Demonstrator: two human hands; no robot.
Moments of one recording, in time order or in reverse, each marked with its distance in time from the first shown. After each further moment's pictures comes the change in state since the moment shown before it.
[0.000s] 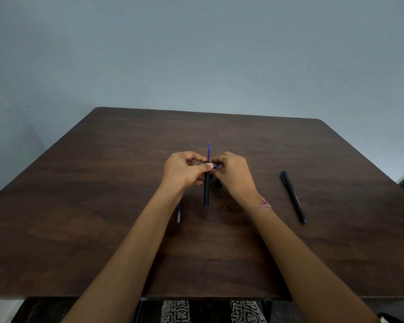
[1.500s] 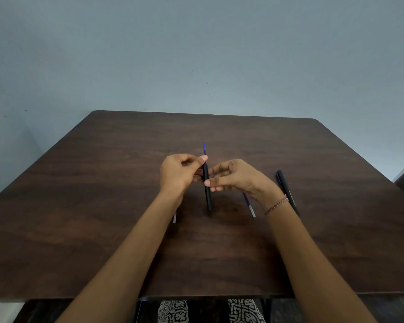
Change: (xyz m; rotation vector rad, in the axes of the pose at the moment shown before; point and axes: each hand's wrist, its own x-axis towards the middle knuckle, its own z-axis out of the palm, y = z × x) left_hand 0.008 -0.013 0.010 -0.104 0.123 0.087; right_hand -0.007 0.013 -0.037 0.831 -0.562 0.307
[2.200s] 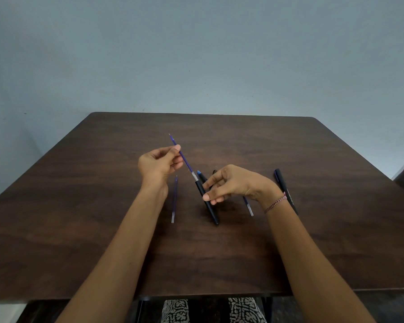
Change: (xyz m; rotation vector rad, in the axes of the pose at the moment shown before) left_hand 0.009 0.008 -0.023 -0.409 0.190 -0.095; right_hand -0.003 -0.003 0.000 -0.159 -0.214 0.120
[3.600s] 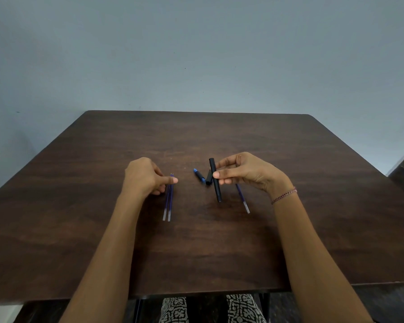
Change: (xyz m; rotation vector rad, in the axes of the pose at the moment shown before) left_hand 0.011 0.011 -0.027 1.137 -0.192 -0.121; right_hand -0.006 0.012 -0.034 0.215 0.130 -0.082
